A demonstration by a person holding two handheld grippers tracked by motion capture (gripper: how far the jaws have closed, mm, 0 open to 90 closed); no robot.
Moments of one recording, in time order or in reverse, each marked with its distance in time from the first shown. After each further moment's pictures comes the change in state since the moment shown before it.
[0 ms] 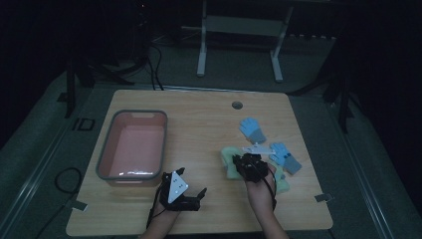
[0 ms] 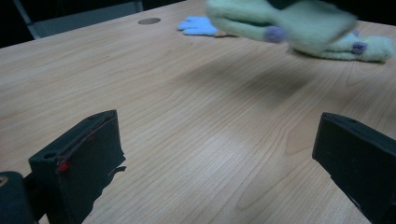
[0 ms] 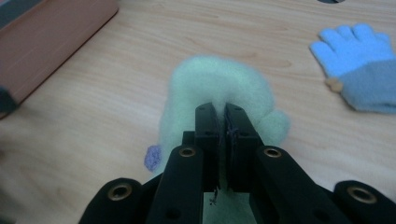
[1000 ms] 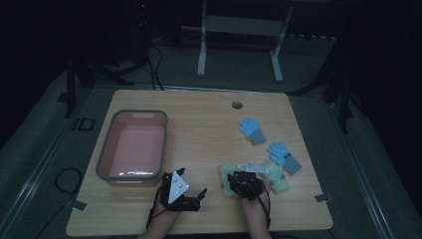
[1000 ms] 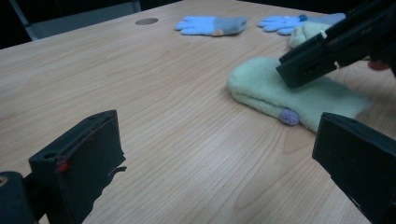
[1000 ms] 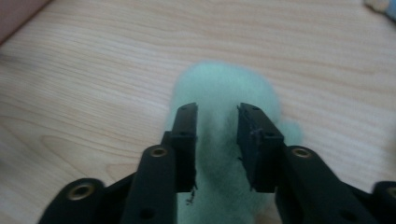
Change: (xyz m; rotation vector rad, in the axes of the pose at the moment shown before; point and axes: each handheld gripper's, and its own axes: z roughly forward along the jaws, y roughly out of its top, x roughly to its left) left arm -0.001 0.000 0.000 0.003 -0.010 0.006; right arm 0.011 -0.049 0.018 0.054 0.003 0.039
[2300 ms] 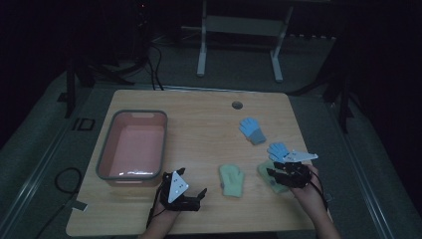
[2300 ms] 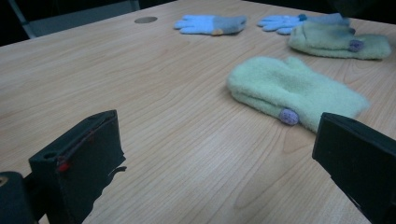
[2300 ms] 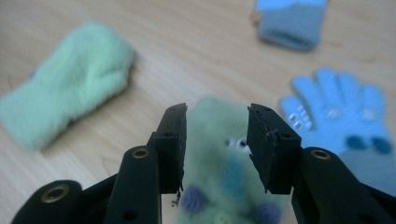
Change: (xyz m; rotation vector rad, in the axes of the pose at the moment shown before) left arm 0.001 0.000 0.000 0.001 -0.003 -0.006; right arm -0.133 0.005 -0.051 0.049 0.092 -0.241
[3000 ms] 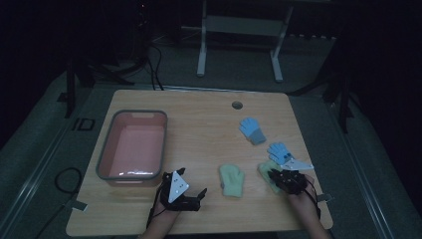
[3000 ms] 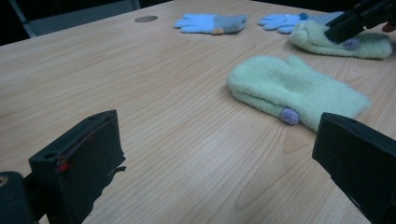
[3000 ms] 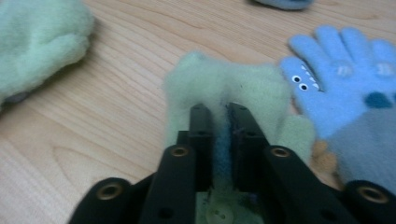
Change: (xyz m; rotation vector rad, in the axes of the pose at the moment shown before) left arm 0.000 0.000 0.000 0.002 0.001 -0.001; right arm 0.002 -0.031 0.025 -0.026 -0.091 0.050
